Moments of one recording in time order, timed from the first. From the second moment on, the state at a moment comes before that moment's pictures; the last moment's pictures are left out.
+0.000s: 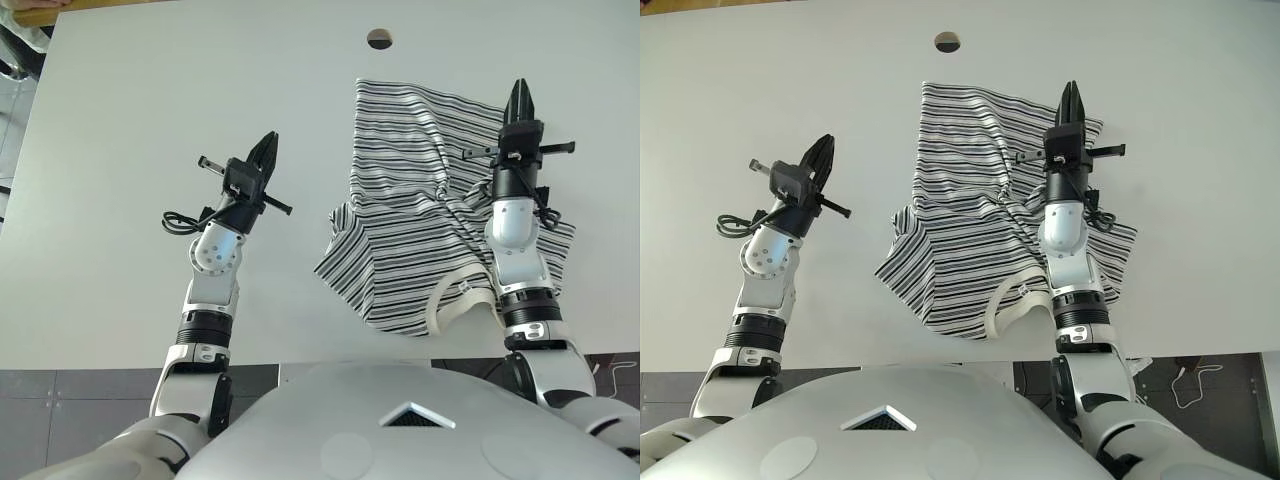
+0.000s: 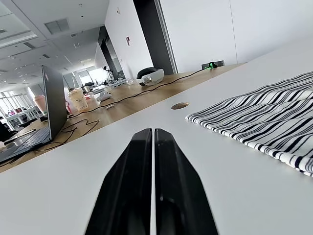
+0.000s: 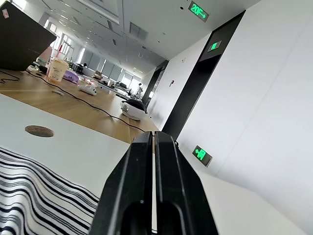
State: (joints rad) left arm -0.02 0.26 -0.03 0.38 -0.01 -0.56 -0.34; right arm -0.18 -0.21 0.03 0.42 -0.29 -0.51 -0.25
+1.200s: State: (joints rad) left arm -0.04 0.26 -0.02 0.38 -0.01 -0.38 -0.33; right arm -0.19 -0.20 0.03 0.44 -0.23 -0.56 -0.13
